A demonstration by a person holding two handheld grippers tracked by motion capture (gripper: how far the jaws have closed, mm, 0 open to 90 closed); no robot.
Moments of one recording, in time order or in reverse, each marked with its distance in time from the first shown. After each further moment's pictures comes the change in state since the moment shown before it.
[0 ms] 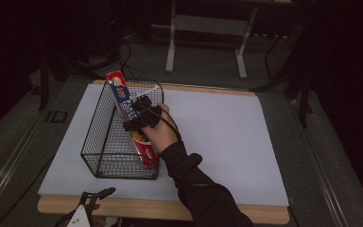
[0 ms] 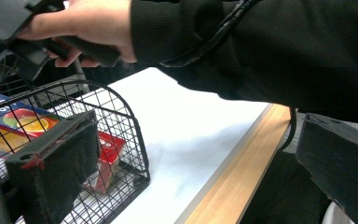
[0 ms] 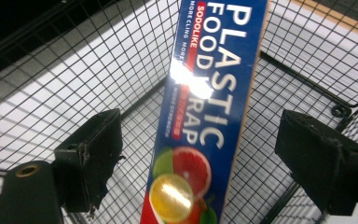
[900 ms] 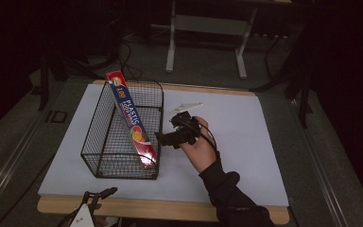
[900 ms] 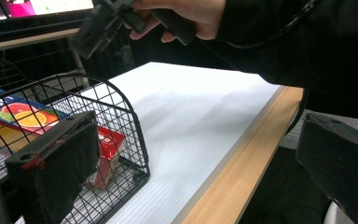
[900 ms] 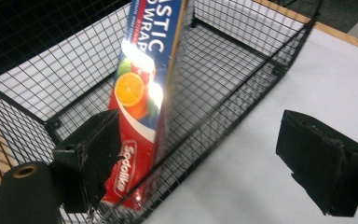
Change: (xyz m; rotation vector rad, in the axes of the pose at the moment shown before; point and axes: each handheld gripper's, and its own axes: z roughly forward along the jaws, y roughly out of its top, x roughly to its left) left arm -0.001 -0.002 0.004 0.023 0.003 -0.001; right arm -0.038 -0.074 -0.078 -0.093 -0.020 -0.009
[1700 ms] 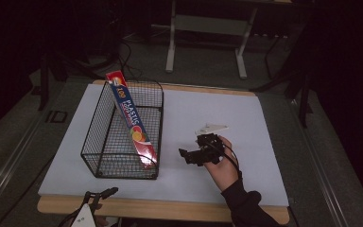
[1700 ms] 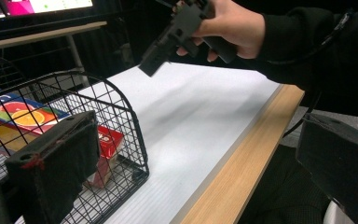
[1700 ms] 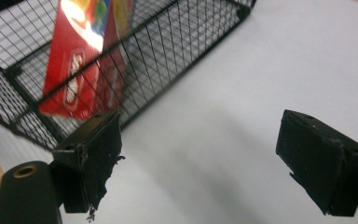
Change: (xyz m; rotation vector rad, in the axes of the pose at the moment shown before) left arm 0.000 0.000 0.002 0.007 -0.002 0.000; right arm -0.032 -0.076 -0.023 0.010 -0.047 0.028
